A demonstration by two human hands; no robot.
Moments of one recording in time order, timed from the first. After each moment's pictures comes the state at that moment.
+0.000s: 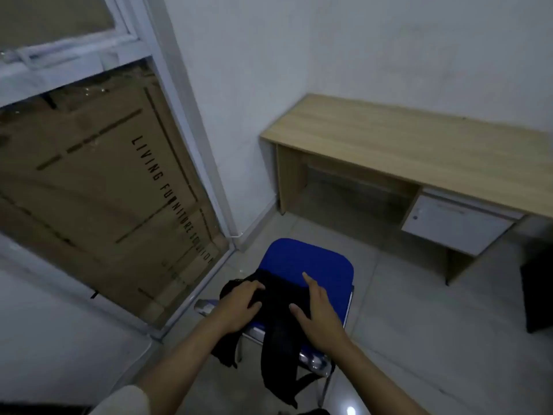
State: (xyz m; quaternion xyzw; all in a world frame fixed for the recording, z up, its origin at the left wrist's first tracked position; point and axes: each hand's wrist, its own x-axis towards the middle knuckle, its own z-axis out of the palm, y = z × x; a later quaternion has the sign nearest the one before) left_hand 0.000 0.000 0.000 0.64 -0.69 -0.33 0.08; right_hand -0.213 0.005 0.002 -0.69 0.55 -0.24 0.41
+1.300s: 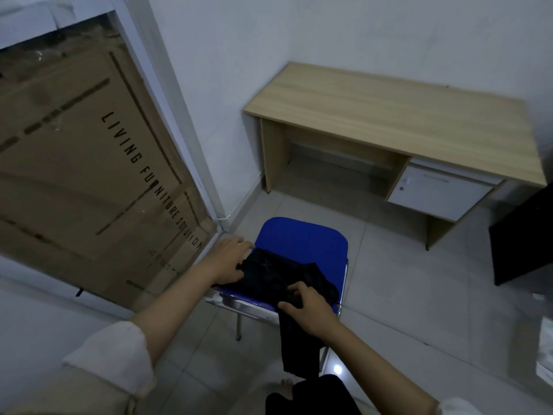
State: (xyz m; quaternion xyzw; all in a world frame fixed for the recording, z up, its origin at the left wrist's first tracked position) left_hand 0.060 -0.060 0.027 0.58 -0.79 -0.19 -0.11; right_hand -0.160 0.018 -0.007 -0.64 0.61 -0.10 0.45
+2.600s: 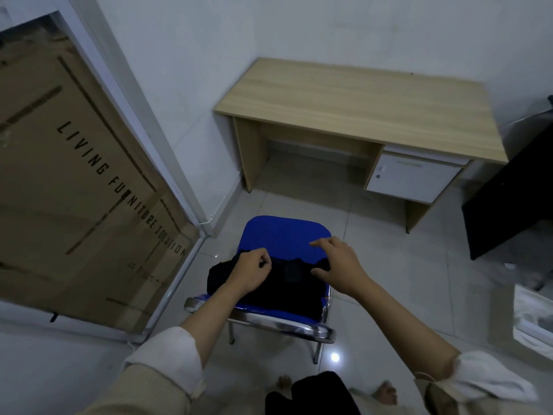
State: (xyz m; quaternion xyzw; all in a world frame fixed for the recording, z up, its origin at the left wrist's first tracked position) left_hand -0.023 -0.057 -0.014 0.62 -0.67 -0.38 0.16; right_hand -0.242 -0.038 0.014 -0.72 0.64 -0.11 0.24
